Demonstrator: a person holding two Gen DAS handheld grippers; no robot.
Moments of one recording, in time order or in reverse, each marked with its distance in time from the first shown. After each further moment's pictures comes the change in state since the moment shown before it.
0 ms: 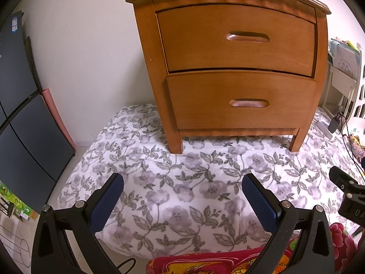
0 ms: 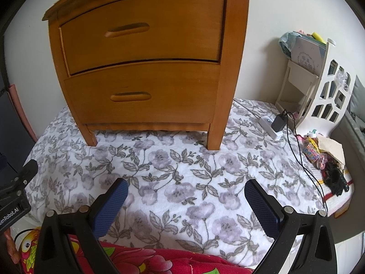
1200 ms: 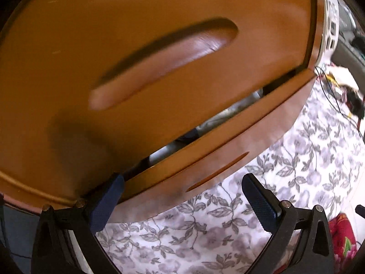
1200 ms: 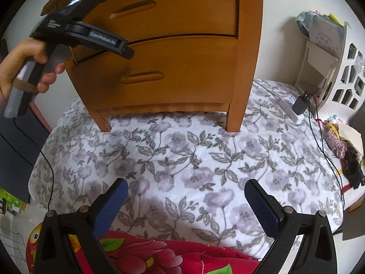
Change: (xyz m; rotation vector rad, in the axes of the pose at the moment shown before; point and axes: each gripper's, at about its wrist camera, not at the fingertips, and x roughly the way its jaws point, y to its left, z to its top) left arm 0.144 -0.113 0.189 0.568 0.228 -0.276; right arm 0.023 -0.001 -0.003 0.039 0.126 0.129
